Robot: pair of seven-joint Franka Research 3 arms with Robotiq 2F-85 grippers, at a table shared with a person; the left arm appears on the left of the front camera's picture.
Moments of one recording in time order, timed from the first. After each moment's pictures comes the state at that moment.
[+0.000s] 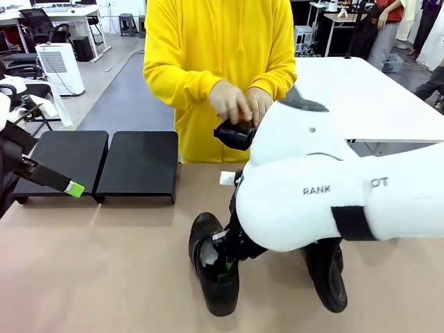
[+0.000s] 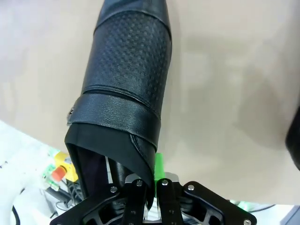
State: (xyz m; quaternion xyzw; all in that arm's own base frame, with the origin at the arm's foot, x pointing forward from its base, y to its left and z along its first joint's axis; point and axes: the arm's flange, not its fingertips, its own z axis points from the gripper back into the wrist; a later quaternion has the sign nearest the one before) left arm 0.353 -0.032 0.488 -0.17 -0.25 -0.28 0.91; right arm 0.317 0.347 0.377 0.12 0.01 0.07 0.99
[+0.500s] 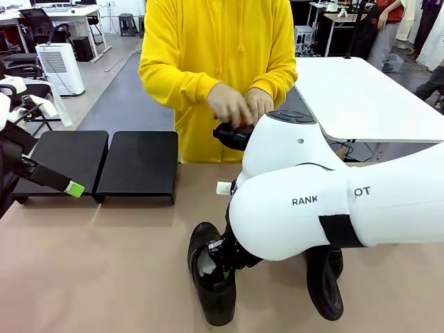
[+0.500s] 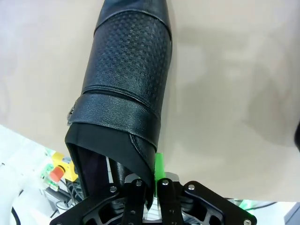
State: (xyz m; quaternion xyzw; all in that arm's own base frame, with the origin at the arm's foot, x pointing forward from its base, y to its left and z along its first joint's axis) left arm 0.353 -0.032 0.488 -0.17 -0.25 -0.28 0.91; right arm 0.313 0.356 0.365 0.11 0.03 0.07 0.99
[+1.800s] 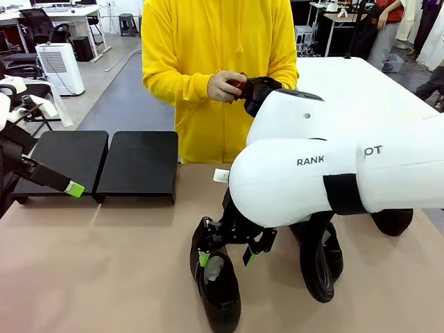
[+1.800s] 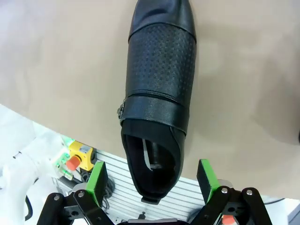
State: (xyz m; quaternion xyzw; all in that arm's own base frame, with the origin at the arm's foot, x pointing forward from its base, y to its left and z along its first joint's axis) left arm 0.353 -0.032 0.488 -0.17 -0.25 -0.28 0.91; right arm 0.323 0.356 0.391 0.15 0.05 0.07 0.99
